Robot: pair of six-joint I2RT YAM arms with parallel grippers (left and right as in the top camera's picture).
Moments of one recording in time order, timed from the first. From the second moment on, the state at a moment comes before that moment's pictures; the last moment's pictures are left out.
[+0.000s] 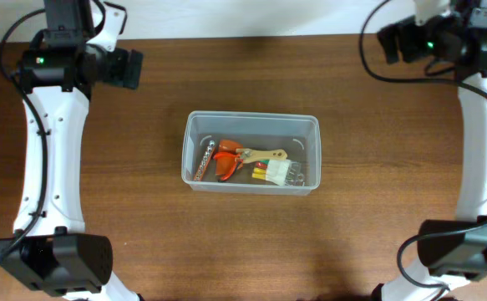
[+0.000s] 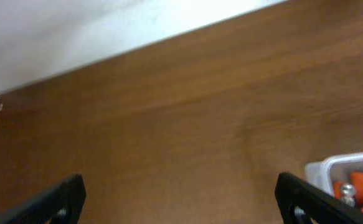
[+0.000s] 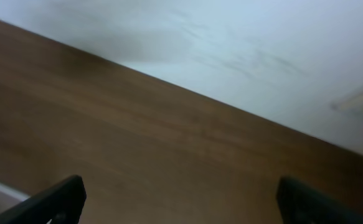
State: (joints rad) left arm 0.03 1.83 1.99 -1.01 -0.05 0.31; right arm -0.16 1.85 2.11 -0.96 -0.21 -0.44
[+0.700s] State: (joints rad) left arm 0.04 0.97 0.81 -0.40 -0.09 0.24; right arm -0.23 0.77 0.60 -0.14 -0.18 -0.49
